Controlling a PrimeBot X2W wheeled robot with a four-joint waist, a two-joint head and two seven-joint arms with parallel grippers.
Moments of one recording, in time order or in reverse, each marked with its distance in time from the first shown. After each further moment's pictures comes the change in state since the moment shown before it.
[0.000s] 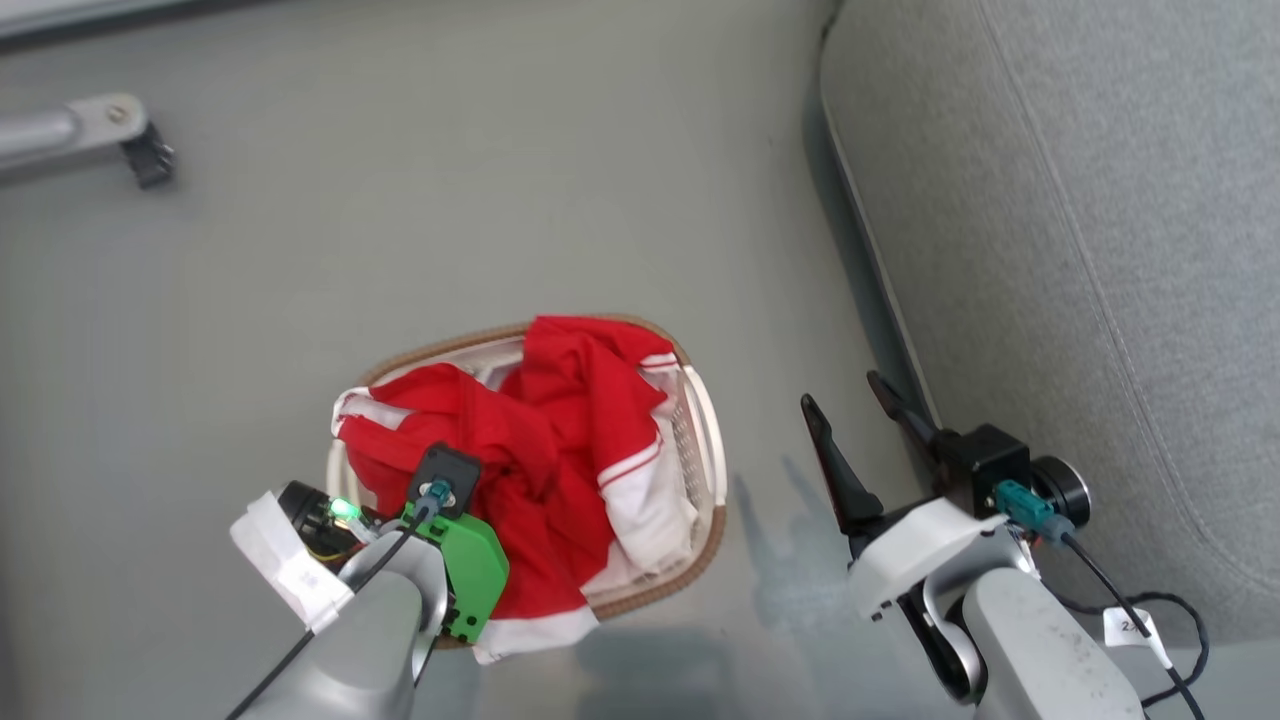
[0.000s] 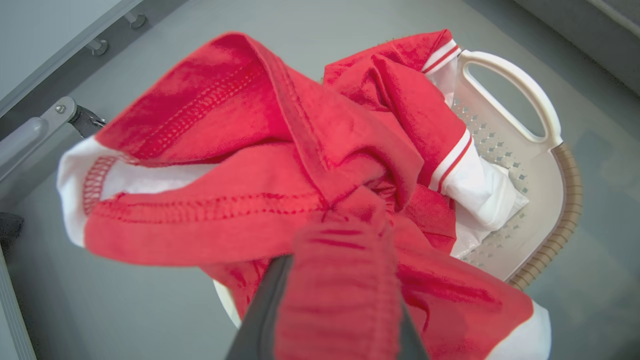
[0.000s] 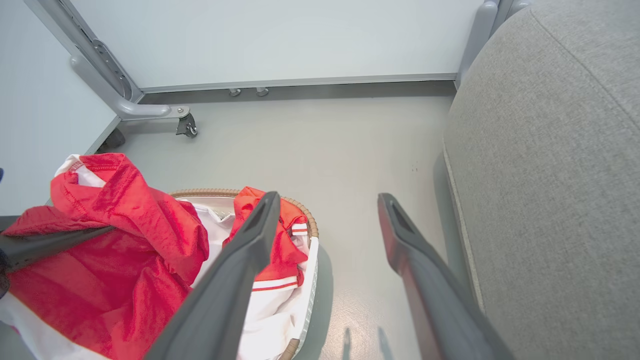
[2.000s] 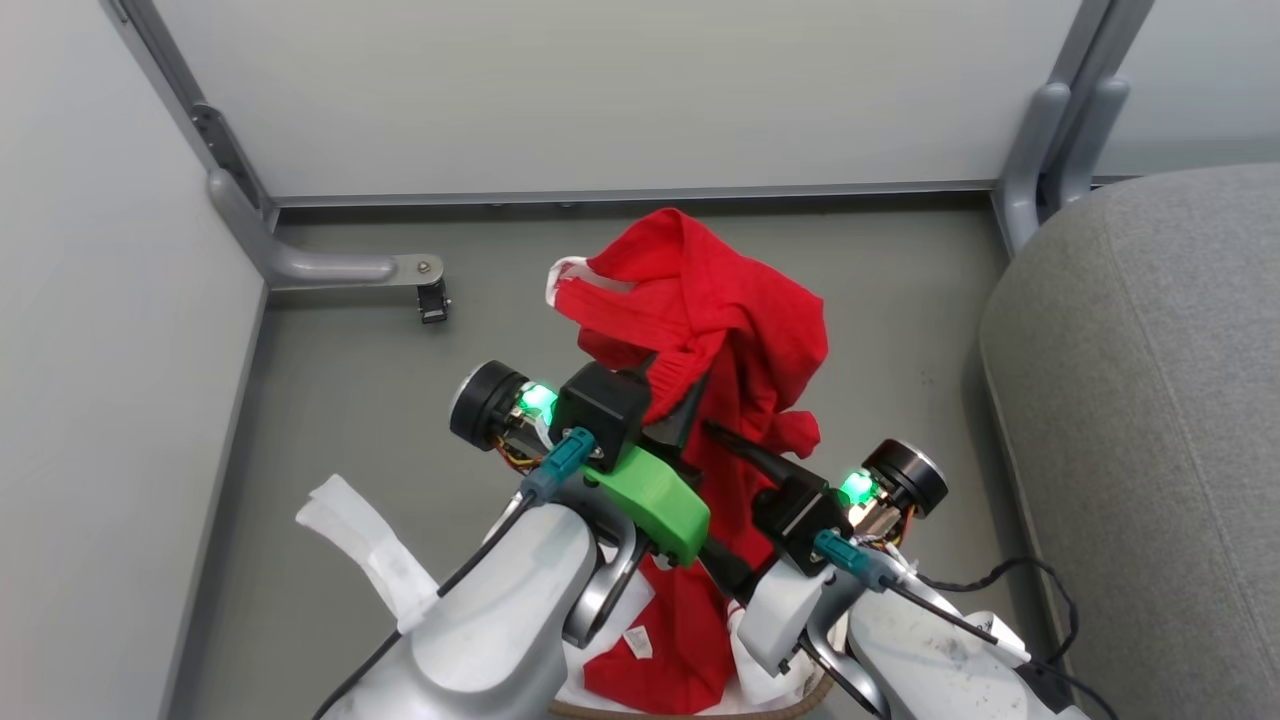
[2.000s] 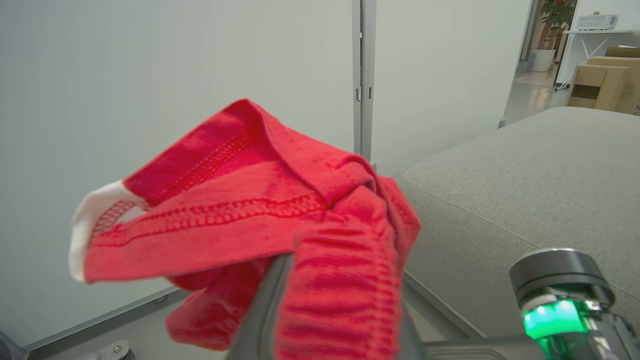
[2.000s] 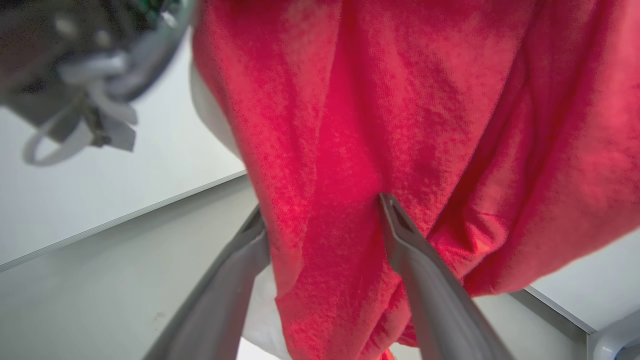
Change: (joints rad) left arm 0.042 -0.002 -0.282 -0.734 -0.358 0.073 -0.005; right arm -0.103 0.000 0.334 0.073 -0.152 0.000 0.000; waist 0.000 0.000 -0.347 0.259
